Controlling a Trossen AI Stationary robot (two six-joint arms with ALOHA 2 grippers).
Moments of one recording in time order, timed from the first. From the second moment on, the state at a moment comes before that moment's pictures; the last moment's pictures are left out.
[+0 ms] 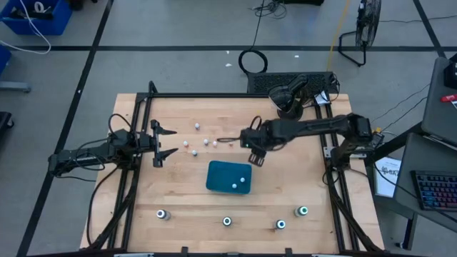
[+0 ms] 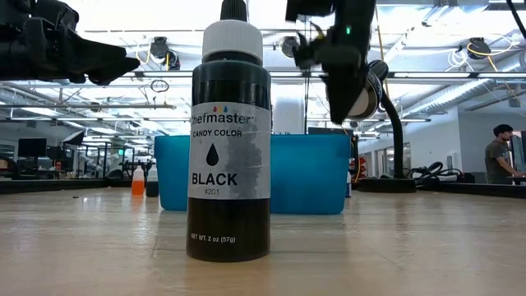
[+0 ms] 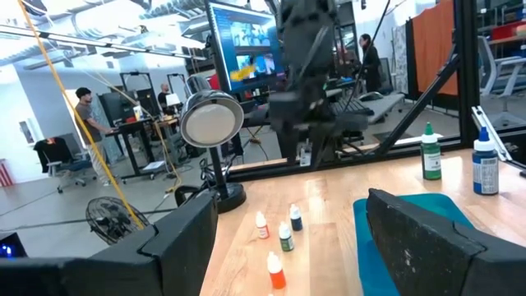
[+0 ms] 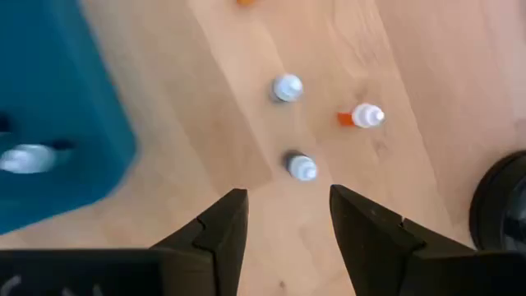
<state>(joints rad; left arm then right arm) 0.18 0.08 0.03 0.18 0.08 0.20 -0.04 1.73 1.42 -1.11 0.22 0.38</state>
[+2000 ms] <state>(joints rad) 0.18 0.08 0.03 0.18 0.08 0.20 -0.21 1.73 0.95 -0.49 0.05 0.24</state>
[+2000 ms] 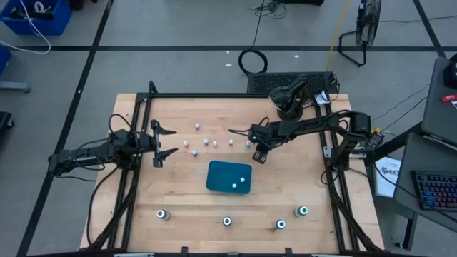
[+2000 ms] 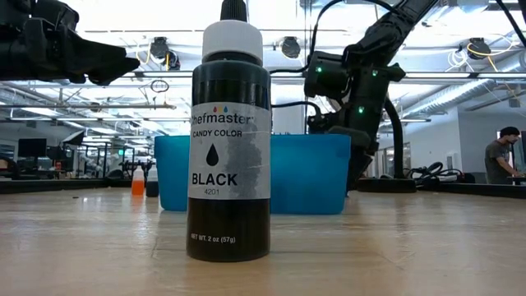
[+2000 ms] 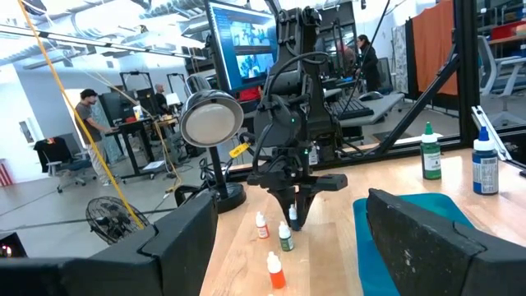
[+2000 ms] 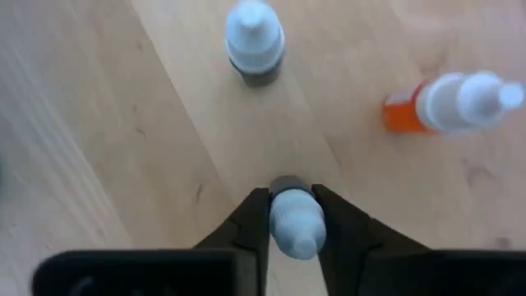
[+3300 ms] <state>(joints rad) 0.18 0.08 0.03 0.18 0.08 0.20 0.11 2.08 1.70 -0.95 0.13 0.11</state>
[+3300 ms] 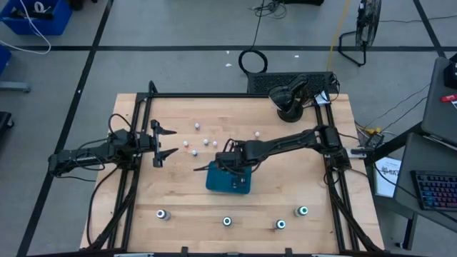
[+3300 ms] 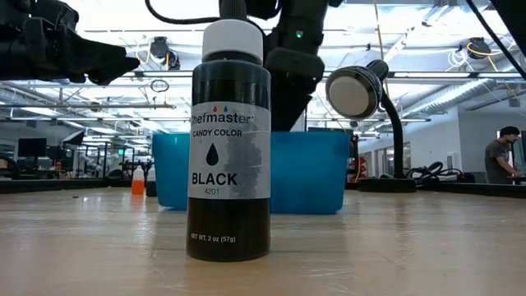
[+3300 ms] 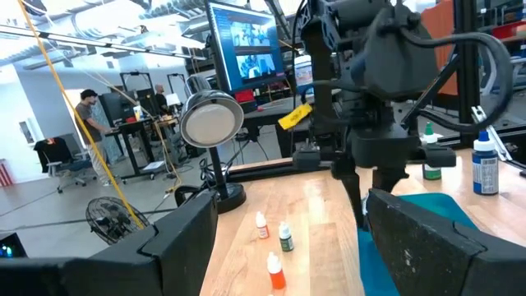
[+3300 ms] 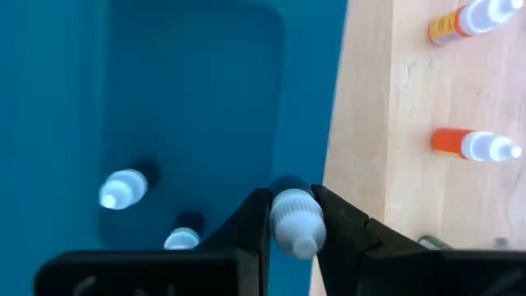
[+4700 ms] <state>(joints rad) 0.18 0.09 0.03 0.18 0.08 0.20 0.13 2.01 1.55 -0.80 -0.03 0.25</state>
